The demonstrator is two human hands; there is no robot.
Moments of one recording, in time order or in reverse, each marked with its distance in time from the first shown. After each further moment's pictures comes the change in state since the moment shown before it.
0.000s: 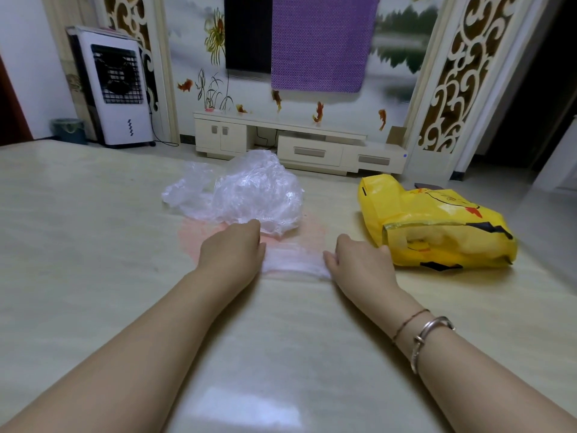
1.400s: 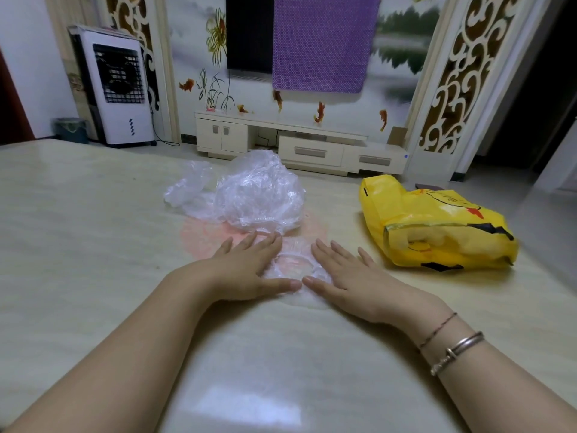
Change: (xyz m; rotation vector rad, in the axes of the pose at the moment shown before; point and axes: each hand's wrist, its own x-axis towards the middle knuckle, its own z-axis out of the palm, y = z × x) left_hand -0.010 -0.005 -0.007 -0.001 -0.534 0.219; right_hand -0.016 0.011 -0.016 0.145 -0.528 -0.319
